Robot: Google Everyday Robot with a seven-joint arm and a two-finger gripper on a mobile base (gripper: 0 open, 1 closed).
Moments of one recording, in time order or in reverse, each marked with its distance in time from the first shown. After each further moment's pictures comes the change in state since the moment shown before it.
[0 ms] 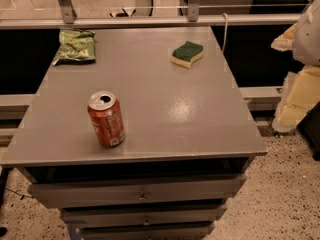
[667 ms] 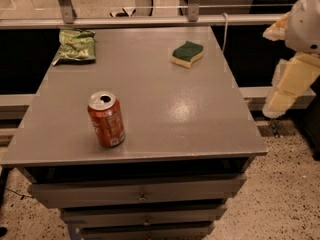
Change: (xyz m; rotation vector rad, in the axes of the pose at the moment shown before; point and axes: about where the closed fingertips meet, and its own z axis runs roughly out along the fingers) arm -0.015 -0.020 0.000 0.014 -0.065 -0.014
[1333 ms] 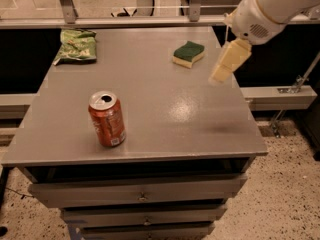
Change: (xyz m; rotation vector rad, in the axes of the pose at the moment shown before) arm -0.069 -0.091 0.073 0.080 -0.192 0.048
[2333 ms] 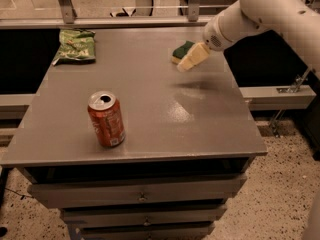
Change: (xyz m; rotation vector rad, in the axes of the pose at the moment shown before) arm -0.018 -0.098 0.136 0.105 -0.187 0.236
